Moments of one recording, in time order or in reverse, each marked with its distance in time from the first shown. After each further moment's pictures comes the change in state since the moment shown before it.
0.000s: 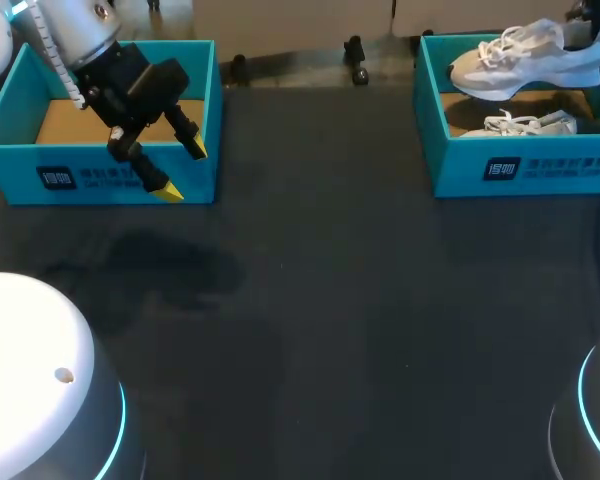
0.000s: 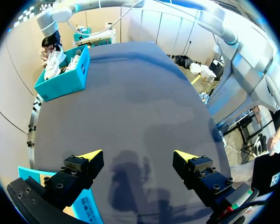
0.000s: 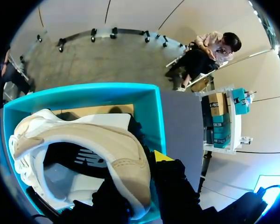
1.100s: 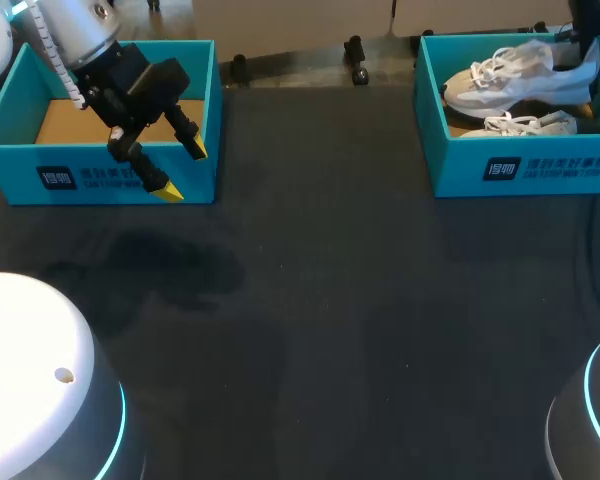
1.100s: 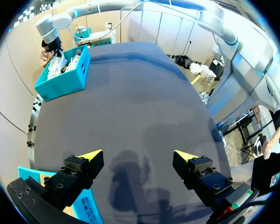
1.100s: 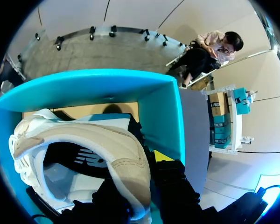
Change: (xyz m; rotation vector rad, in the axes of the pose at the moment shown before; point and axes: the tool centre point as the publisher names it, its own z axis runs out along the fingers) left arm 0.000 0.000 0.000 0.000 0.000 0.000; right arm 0.020 -0.001 0.039 -0.001 -0.021 -0.001
